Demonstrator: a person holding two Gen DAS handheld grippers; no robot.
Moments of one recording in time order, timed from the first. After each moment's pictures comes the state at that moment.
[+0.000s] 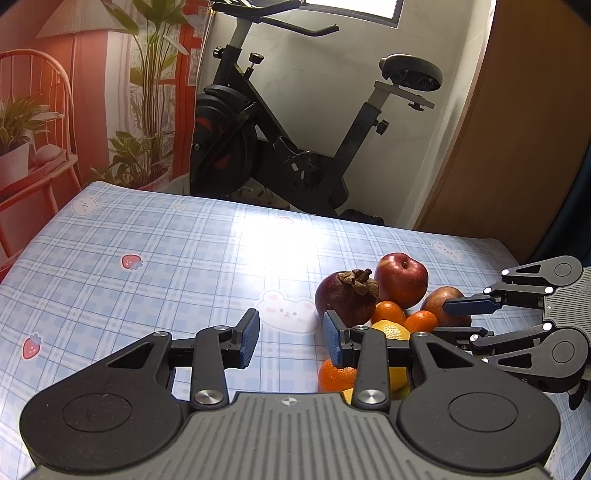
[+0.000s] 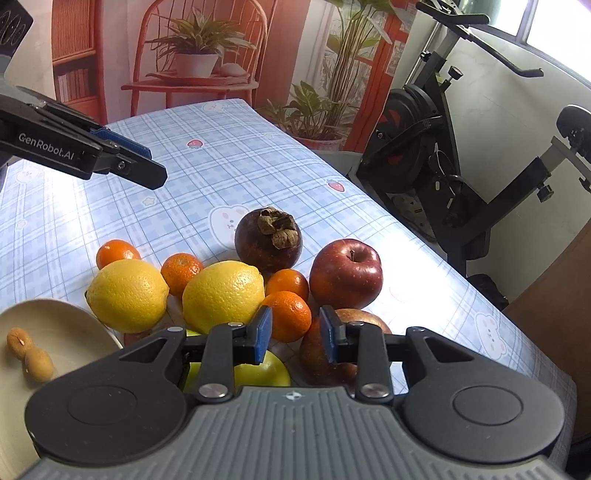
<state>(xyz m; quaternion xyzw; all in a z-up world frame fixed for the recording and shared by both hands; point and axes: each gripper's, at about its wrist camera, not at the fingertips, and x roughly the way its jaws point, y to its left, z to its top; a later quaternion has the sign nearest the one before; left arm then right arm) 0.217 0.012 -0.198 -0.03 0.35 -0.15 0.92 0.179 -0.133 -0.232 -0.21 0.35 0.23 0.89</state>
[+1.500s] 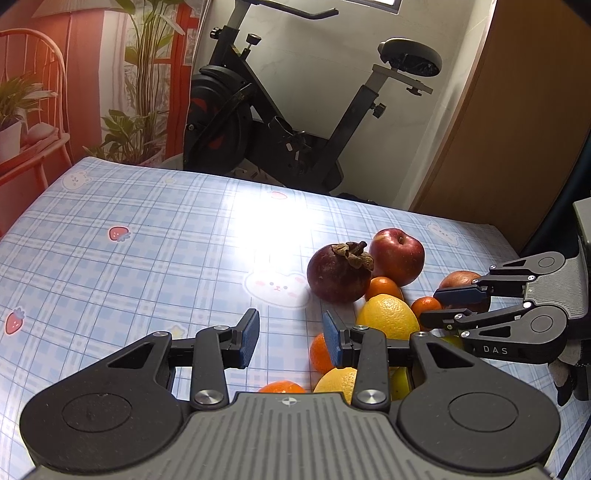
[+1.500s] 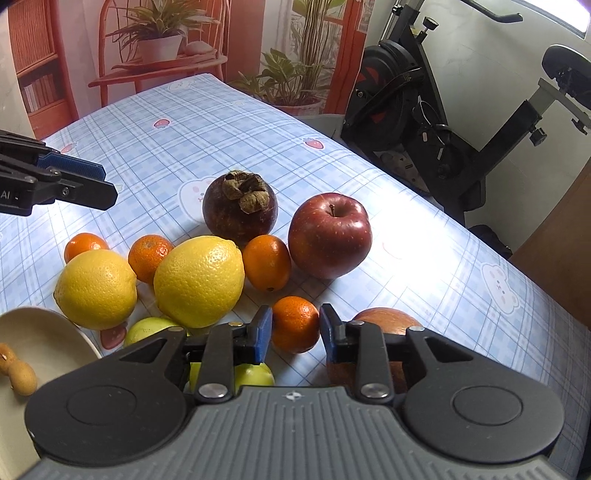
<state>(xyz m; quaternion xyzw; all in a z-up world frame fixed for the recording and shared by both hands) 0.217 0.009 -0.213 -0.04 0.37 -0.16 0.91 0.198 -0.145 -0.249 -0.14 0.40 0.17 0.89</state>
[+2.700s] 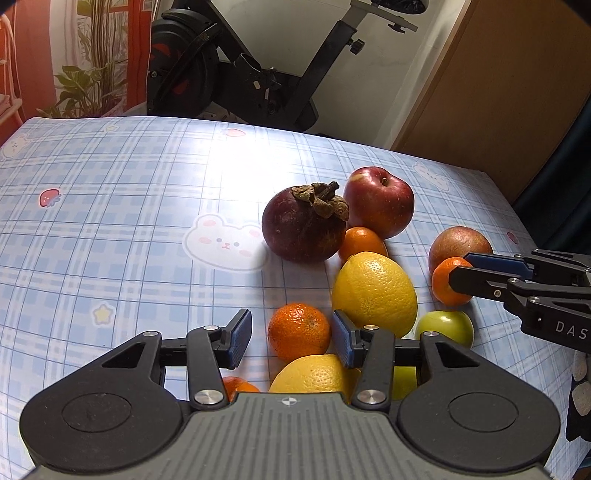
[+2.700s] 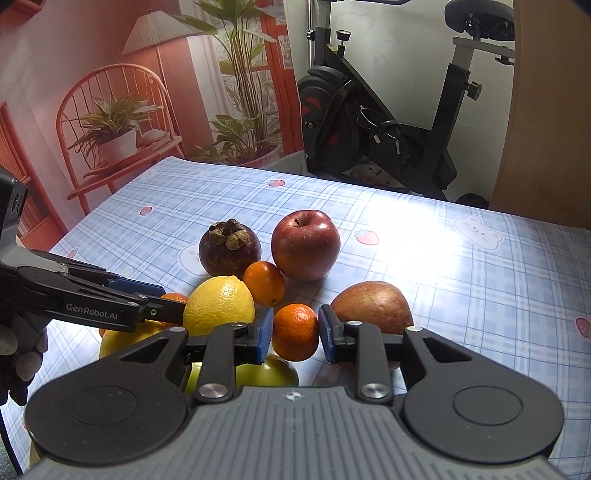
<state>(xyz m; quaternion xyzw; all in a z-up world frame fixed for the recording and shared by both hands) 0.248 -0.027 -0.249 -0.02 0.45 -0.21 0.87 0.156 -0.186 -0.227 0.05 0.36 0.13 0.92</state>
